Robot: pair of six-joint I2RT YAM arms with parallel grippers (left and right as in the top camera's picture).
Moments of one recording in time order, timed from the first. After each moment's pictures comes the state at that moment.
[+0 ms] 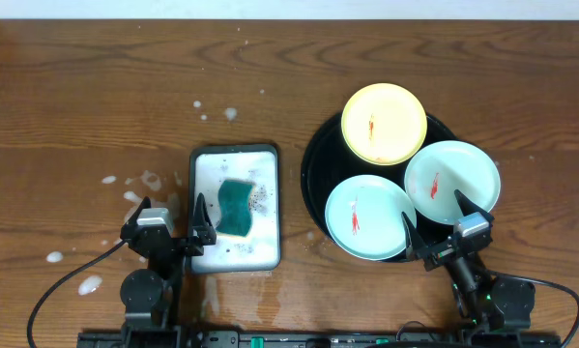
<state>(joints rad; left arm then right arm) -0.01 0.01 0.01 -0.10 0.00 -0.14 0.01 0.01 0.01 -0.04 -0.38 -0.03</state>
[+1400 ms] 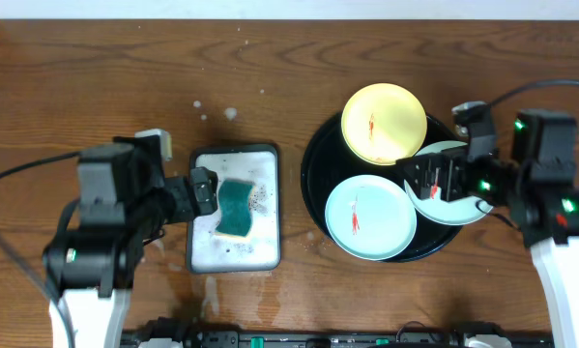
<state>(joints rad) -0.01 0.96 1.08 -1.02 0.25 -0.24 0.01 1.16 1.14 -0.91 -0.59 0.04</state>
